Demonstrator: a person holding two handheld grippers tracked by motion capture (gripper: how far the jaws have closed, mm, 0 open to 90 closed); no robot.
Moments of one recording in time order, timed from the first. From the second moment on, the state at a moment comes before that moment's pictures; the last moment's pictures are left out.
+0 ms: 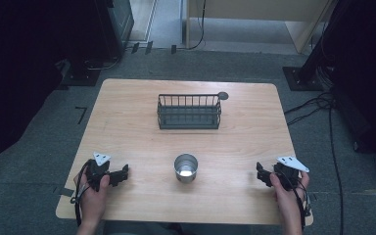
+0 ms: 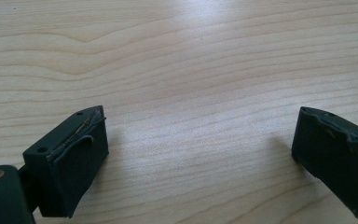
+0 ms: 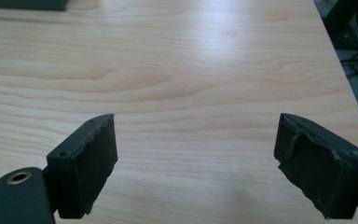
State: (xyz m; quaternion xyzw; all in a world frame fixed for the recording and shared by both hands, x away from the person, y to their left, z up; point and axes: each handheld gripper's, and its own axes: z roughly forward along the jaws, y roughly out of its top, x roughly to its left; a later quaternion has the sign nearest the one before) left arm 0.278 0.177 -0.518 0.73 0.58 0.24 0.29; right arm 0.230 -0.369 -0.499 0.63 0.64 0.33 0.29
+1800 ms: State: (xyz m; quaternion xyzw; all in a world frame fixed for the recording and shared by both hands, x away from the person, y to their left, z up) left arm 0.278 0.177 -0.518 0.73 0.58 0.24 0.29; right arm 0.233 -0.243 -0.461 0.52 0.72 0.39 0.24
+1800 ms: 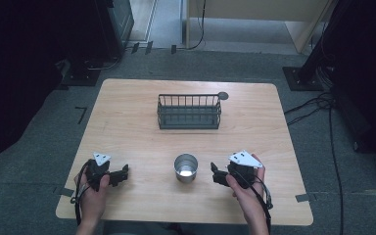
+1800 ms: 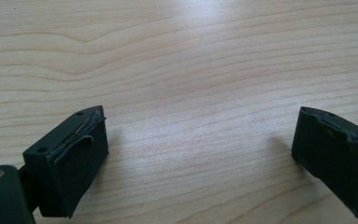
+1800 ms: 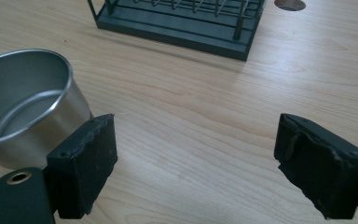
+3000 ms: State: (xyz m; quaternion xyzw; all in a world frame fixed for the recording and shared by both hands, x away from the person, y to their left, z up) left arm 0.278 0.176 -0.518 0.72 0.58 0.24 0.29; right arm 0.230 -0.189 -0.450 0.48 0.74 0.44 0.18
